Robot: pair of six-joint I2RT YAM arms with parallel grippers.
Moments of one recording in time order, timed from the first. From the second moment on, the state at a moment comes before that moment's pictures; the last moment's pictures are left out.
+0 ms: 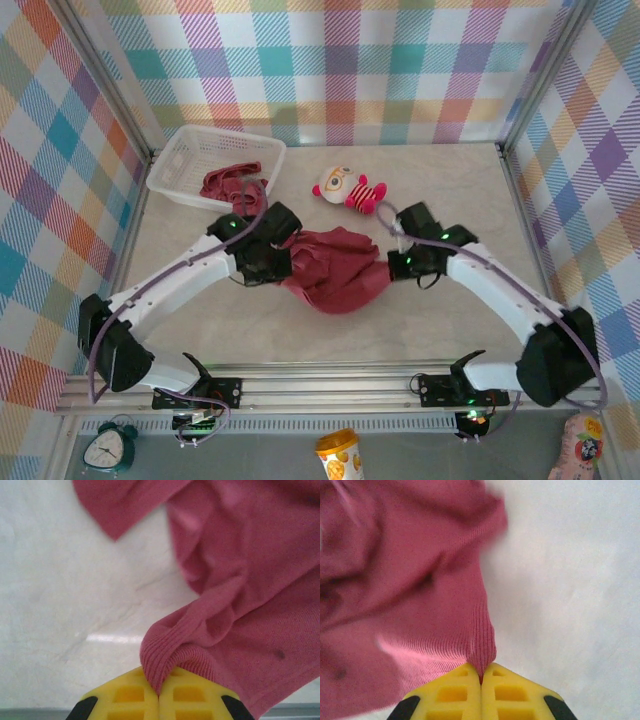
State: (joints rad) left arm -0.73 1.41 1.38 -1.22 -0.11 -0.84; right arm 0.47 1.26 1.08 -0.89 -0.06 0.26
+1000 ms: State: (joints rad) left arm -0.50 1.48 2.30 -1.44 -0.65 -0.40; right arm 0.40 1.66 2.21 -0.64 -0.24 -0.05
